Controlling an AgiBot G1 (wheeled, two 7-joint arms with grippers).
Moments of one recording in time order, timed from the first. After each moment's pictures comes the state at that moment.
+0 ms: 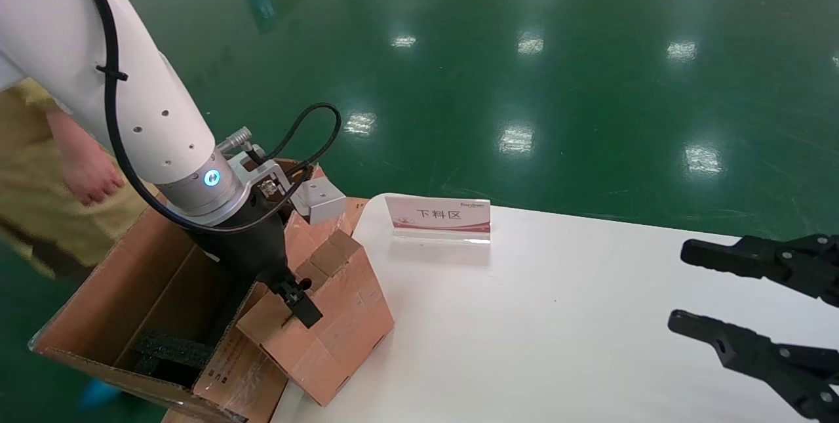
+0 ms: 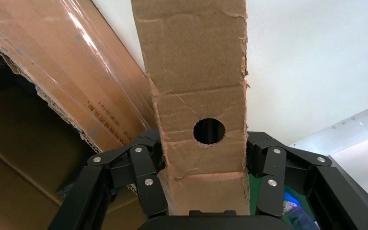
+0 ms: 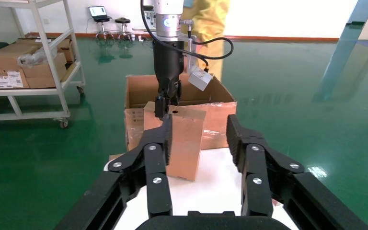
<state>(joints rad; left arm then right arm) -2.21 0.81 1.82 -1.29 1.42 1.47 -1.53 1.08 -0.61 -0.29 1.28 -0.72 -1.49 0.18</state>
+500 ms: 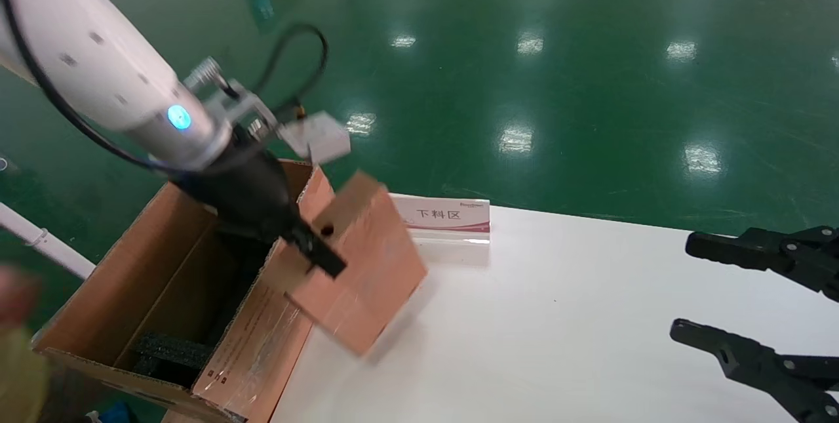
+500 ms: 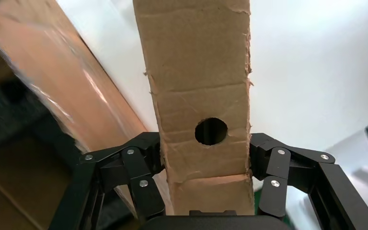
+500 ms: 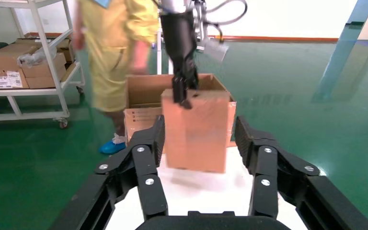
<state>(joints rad) -2.33 0.75 1.74 -1.24 1.37 1.43 -1.45 1.08 -0.61 -0.29 1.28 -0.72 -1.49 0.18</state>
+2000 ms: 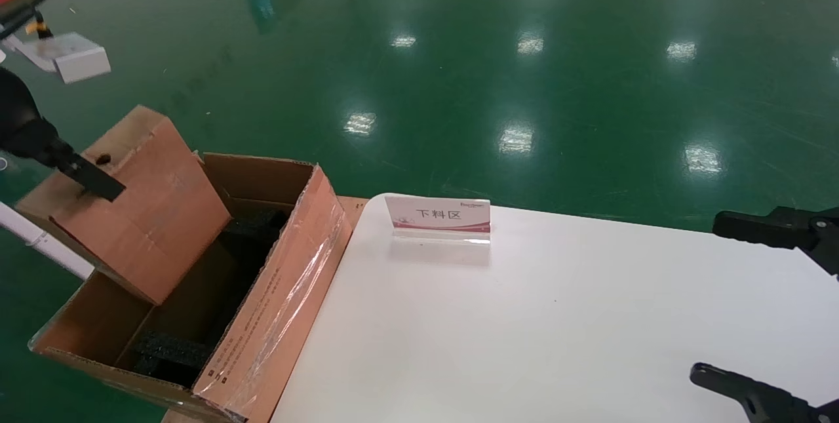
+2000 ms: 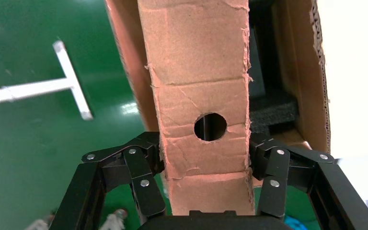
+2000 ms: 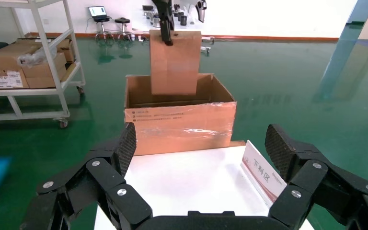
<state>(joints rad) -2.61 0.74 2.12 -0.59 1.36 1.59 -0.95 1.08 -0.61 -0.29 1.28 -0.72 -1.49 0.18</state>
